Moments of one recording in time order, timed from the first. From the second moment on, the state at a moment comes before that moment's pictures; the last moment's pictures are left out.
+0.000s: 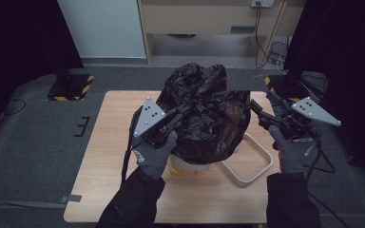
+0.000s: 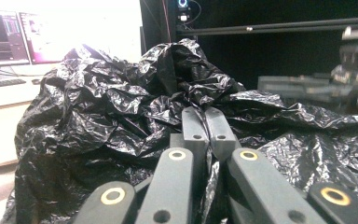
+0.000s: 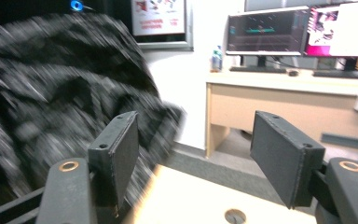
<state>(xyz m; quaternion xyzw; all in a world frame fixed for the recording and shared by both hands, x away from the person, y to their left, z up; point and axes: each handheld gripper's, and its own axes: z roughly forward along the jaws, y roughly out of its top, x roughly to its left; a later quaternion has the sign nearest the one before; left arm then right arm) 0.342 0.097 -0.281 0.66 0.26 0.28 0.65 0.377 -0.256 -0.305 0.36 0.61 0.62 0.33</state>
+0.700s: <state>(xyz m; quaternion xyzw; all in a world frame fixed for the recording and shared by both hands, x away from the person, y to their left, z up) 0.342 0.100 -0.268 0.63 0.26 0.27 0.68 0.378 -0.292 -0.417 0.44 0.63 0.55 0.33</state>
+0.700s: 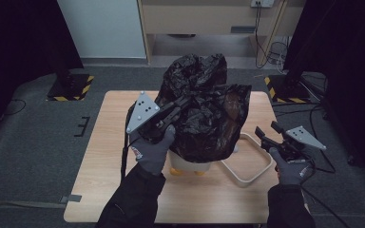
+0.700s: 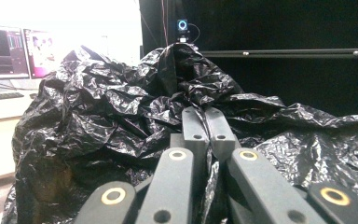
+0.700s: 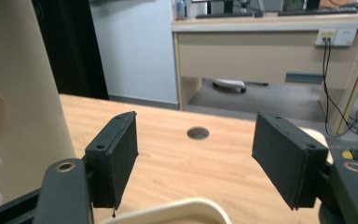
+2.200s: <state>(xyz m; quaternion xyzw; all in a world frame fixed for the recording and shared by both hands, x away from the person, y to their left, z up) 0.337 0.116 -0.219 0.58 0.24 0.29 0.73 0.378 -0.325 -0.503 0.51 0.67 0.44 0.30</state>
